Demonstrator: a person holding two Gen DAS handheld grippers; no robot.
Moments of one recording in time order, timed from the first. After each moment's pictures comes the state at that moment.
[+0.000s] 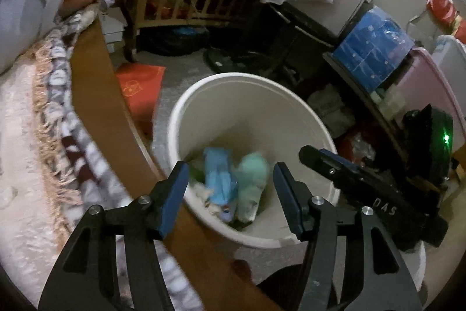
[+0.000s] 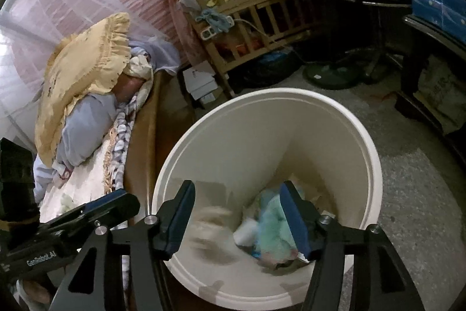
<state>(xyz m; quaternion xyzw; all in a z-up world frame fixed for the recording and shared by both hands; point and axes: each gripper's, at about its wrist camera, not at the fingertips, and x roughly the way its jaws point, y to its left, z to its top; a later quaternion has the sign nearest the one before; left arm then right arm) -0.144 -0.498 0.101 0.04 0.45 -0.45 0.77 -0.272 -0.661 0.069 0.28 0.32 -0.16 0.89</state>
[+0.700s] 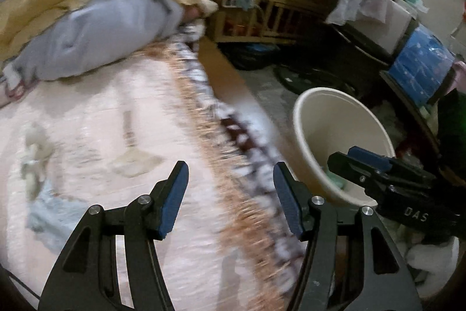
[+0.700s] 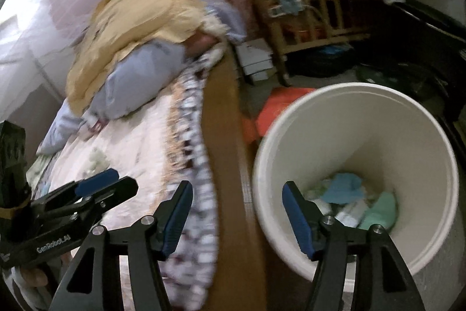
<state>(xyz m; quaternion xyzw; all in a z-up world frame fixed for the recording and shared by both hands) -0.126 -0.359 0.118 0.06 0.42 -0.32 0.85 -0.210 -0.546 0.087 0.21 0.36 -0.05 0.91</state>
